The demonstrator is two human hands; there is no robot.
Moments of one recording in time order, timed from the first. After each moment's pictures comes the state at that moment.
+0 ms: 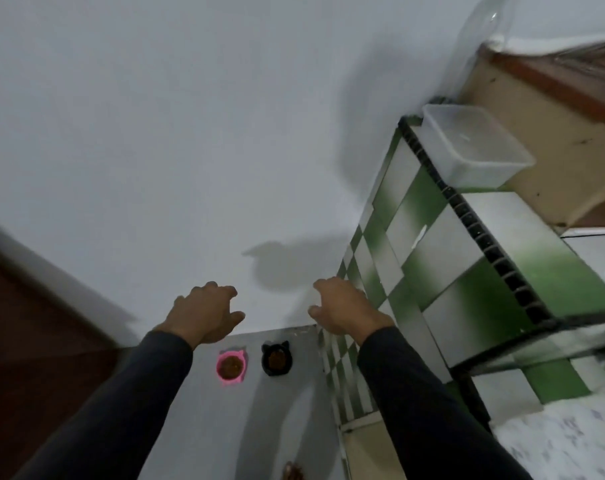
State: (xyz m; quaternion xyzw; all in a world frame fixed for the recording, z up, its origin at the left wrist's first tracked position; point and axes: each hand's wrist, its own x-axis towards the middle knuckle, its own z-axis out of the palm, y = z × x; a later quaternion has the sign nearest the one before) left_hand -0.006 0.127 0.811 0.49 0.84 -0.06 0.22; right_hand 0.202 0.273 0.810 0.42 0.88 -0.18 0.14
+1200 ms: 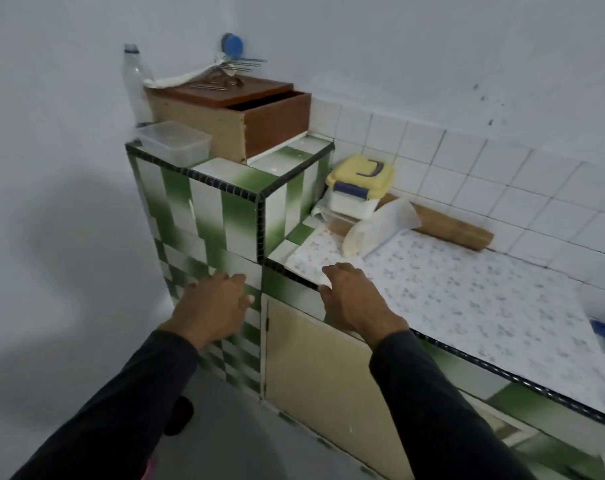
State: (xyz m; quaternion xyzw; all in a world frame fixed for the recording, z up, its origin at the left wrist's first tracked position) left_hand 0.202 0.044 0.912 0.85 0.51 0.03 0.10; right_hand 0.438 -0.039 0.926 0.78 0.62 -0.06 -0.09
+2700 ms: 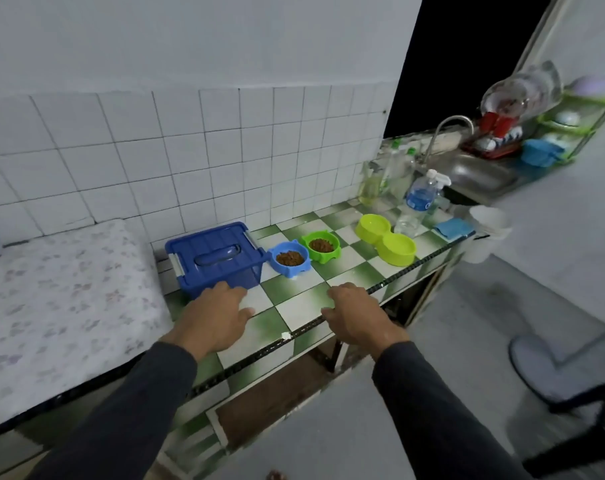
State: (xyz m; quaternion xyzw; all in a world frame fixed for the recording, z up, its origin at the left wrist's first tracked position) left_hand 0.865 -0.411 0.861 0.99 0.03 -0.09 0.11; right_hand 0.903 -0.669 0.866 0.99 0.12 -0.09 -0.09
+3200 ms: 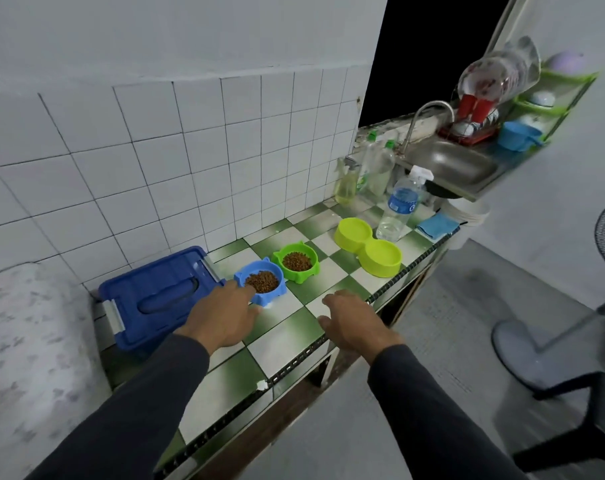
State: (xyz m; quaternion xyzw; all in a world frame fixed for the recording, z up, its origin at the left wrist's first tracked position) left_hand 1.043 -0.452 0.835 0.99 -0.05 -0.12 0.10; right_hand 1.047 -0.700 0.825 0.99 0.08 -0.12 -0.08
